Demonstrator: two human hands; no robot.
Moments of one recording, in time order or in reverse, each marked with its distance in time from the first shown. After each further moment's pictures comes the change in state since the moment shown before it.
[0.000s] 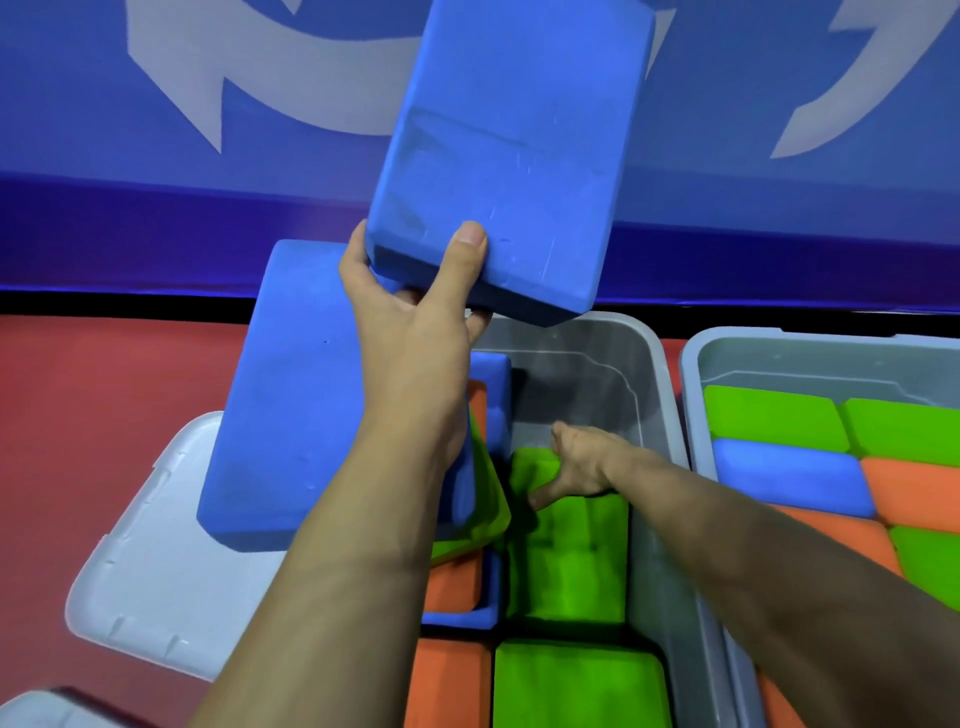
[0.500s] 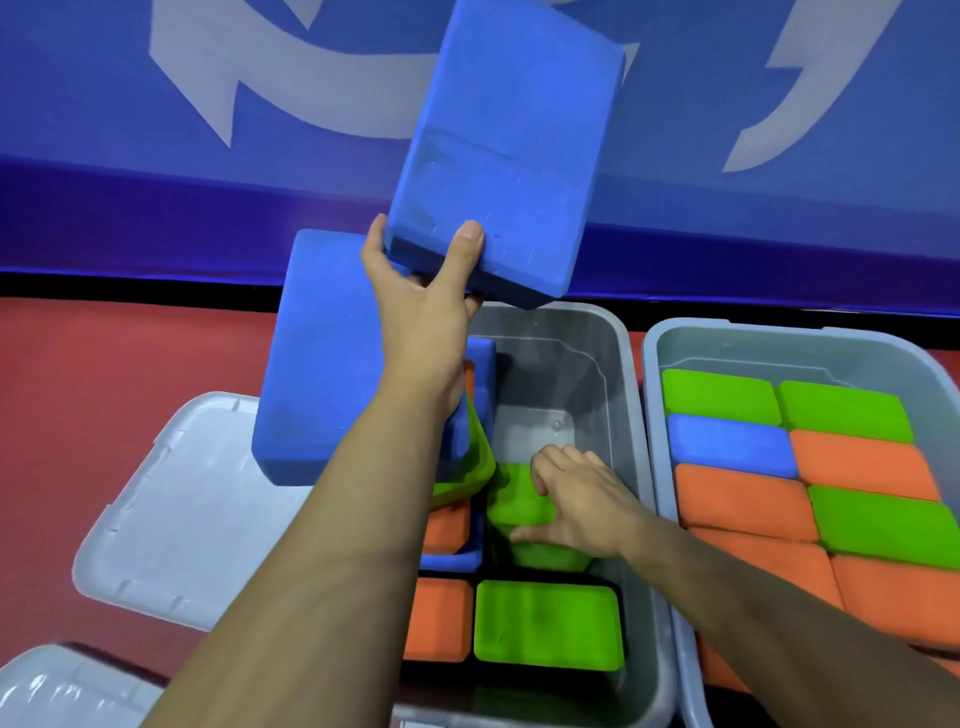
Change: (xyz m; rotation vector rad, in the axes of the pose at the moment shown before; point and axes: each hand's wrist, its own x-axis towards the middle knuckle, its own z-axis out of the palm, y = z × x) left_hand -0.009 0.001 0.003 -0.008 -0.019 -0.009; right_hand -0.126 -0.011 0.038 -0.105 0.326 -0.359
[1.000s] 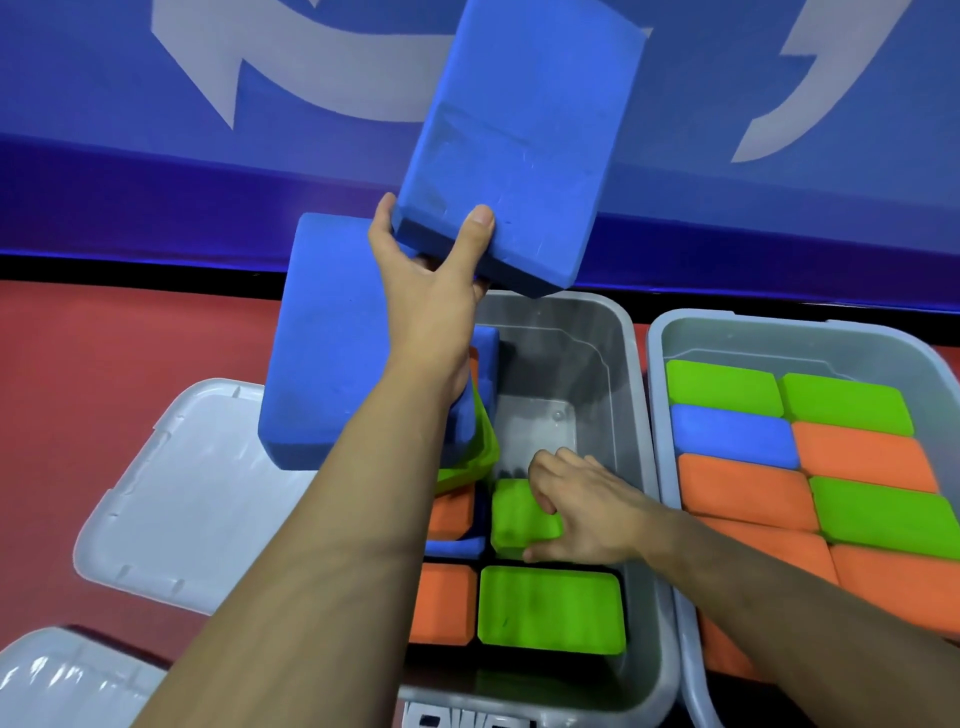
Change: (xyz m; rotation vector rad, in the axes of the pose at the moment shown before) left_hand 0.003 -0.001 -0.006 0.004 -0.008 -0.001; right_hand -0.014 -0.011 -0.009 -0.047 -0.106 -0.134
